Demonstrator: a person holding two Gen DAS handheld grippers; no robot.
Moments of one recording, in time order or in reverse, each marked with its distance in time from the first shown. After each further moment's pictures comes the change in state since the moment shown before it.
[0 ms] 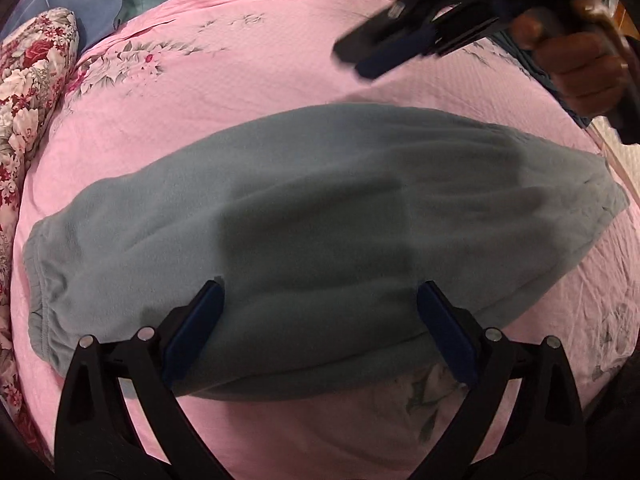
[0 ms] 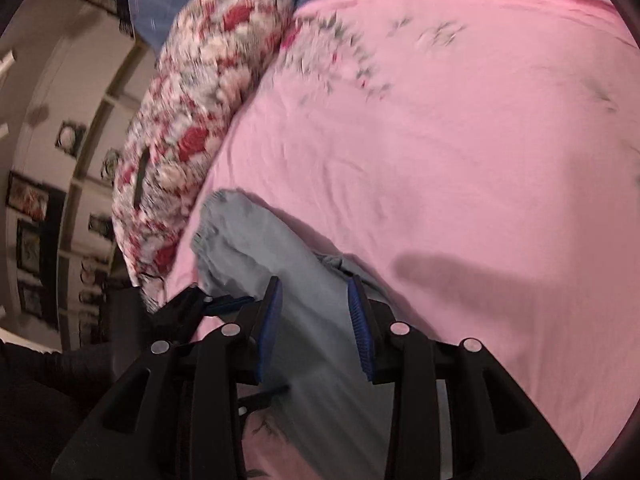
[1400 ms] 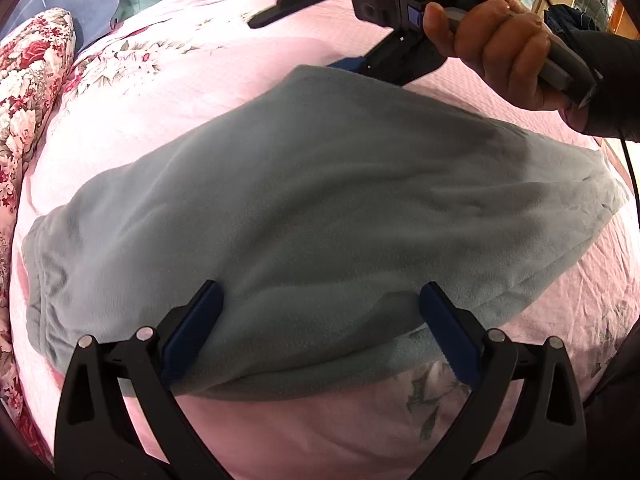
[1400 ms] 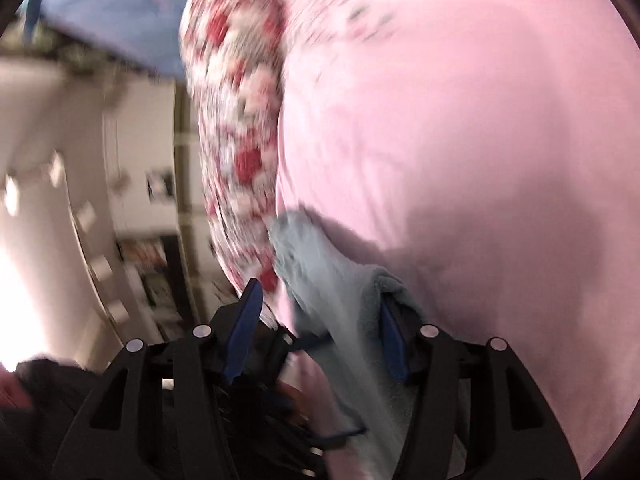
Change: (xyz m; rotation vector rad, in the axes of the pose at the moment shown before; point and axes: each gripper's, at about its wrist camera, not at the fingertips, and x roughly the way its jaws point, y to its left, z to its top) left arm 0.004 0.002 0.004 0.010 0.011 0.005; right arm 0.054 -0.074 0.026 0.382 0.080 0.540
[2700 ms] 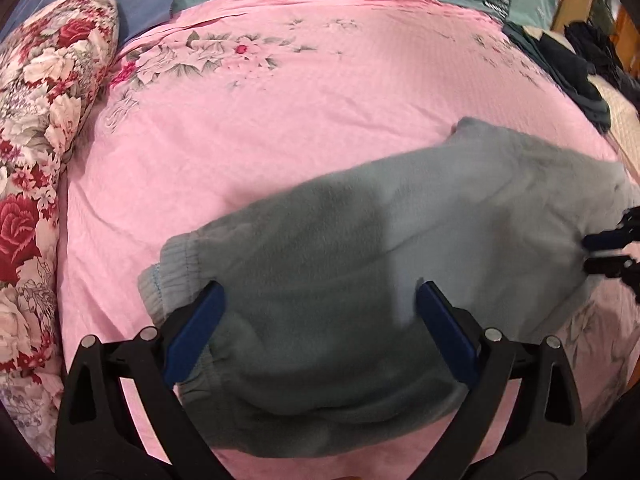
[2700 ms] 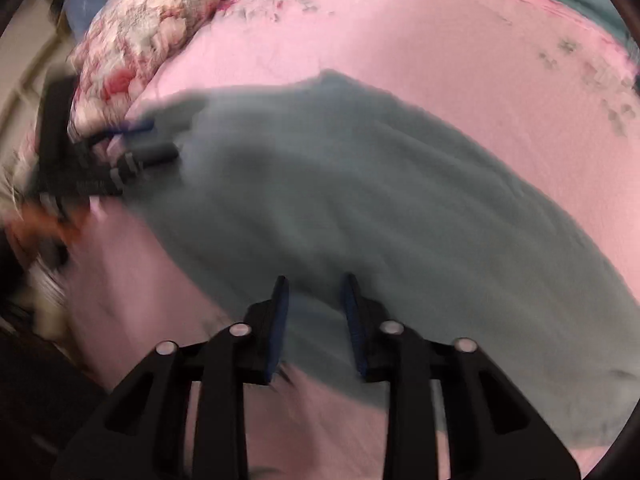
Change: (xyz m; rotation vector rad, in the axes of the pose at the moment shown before) left arm -0.011 0.132 0.002 0.036 -0.018 0.031; right arm 0.047 0.065 -0.217 -0.337 -0.342 -1.004
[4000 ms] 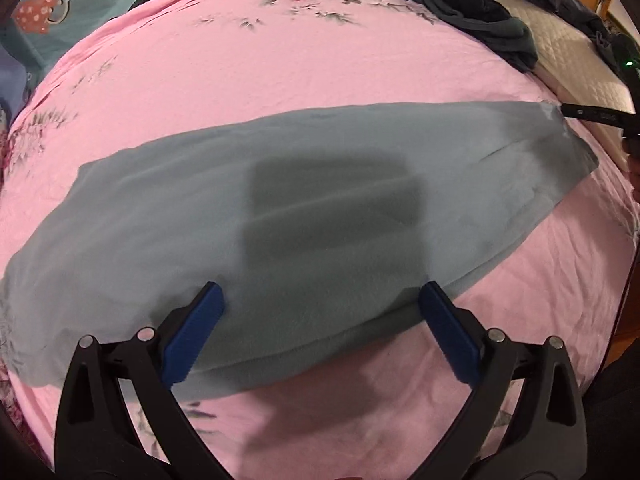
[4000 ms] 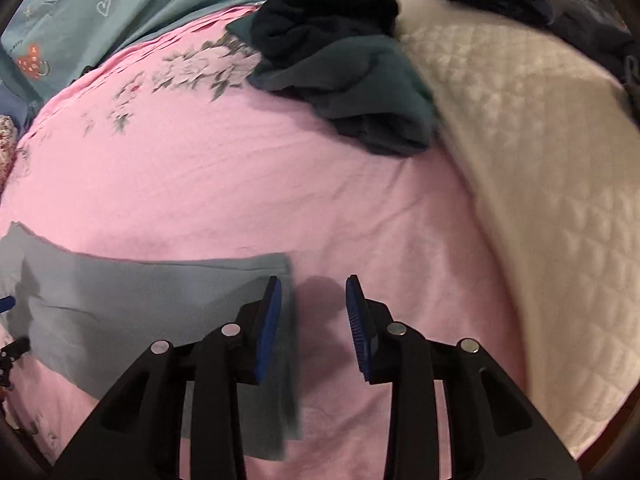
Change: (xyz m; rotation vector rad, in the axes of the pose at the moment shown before) left arm 0.017 -0.309 0.034 0.123 0.089 -0.061; right arm -0.158 -0.366 -0.173 0.521 -0.189 -0.427
